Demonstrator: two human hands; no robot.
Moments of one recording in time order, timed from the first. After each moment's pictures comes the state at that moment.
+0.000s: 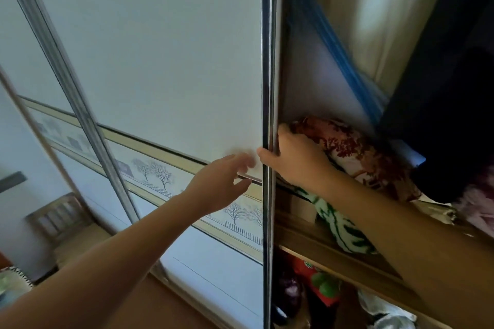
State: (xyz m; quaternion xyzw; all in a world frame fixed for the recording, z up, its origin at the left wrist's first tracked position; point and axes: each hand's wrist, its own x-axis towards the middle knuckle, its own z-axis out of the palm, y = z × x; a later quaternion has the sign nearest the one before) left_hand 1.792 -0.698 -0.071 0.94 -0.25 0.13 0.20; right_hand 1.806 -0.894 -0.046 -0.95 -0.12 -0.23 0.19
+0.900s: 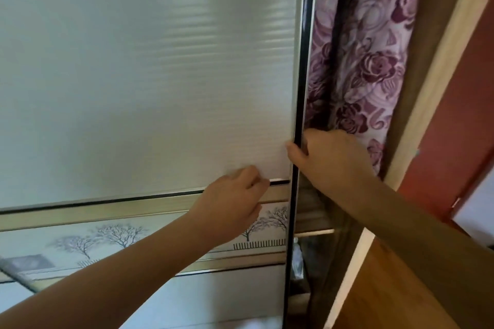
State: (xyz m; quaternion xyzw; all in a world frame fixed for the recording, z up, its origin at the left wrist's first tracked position) left_hand 1.684 -0.943 -0.094 0.77 -0.61 0.17 0.02; right_hand 1.569 -1.123 -0.045 -0.93 0.22 -0.29 0.00
